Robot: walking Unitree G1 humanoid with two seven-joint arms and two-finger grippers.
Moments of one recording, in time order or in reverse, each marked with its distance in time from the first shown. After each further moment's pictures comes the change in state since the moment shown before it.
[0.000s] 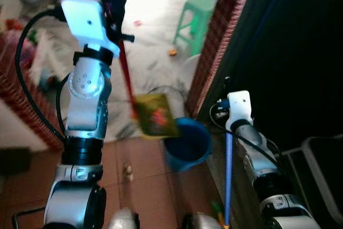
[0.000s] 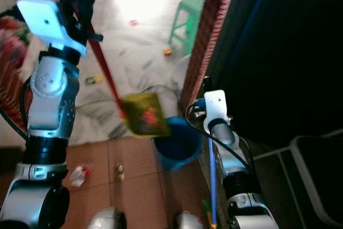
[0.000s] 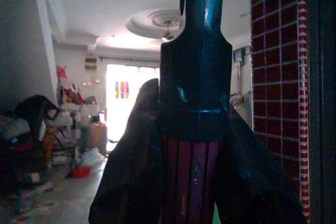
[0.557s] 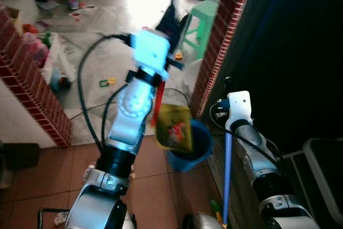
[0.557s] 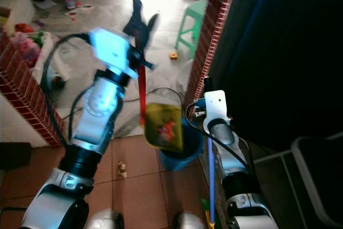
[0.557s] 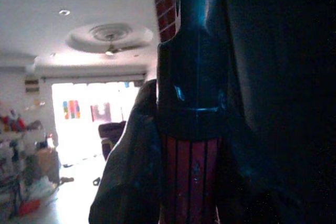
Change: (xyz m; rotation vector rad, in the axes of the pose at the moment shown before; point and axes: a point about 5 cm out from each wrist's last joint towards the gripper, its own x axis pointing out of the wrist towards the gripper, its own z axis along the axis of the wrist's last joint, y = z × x) left arm -0.010 -0.085 -0.022 -0.025 -0.040 -0.234; right arm 0.000 0.003 0.000 0.010 -0.002 -0.001
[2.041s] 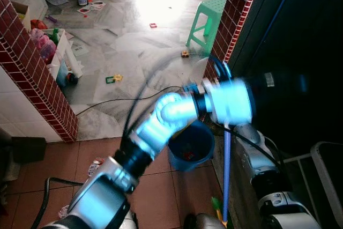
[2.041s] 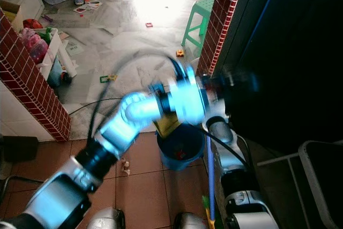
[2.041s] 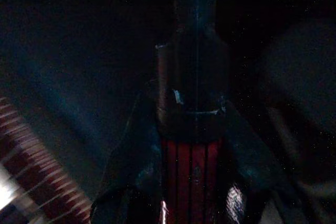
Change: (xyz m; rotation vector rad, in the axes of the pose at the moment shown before) left arm 0.011 -0.081 0.023 0.100 -0.133 -0.704; right arm 0.004 0.004 0.006 -0.005 -0.031 0.011
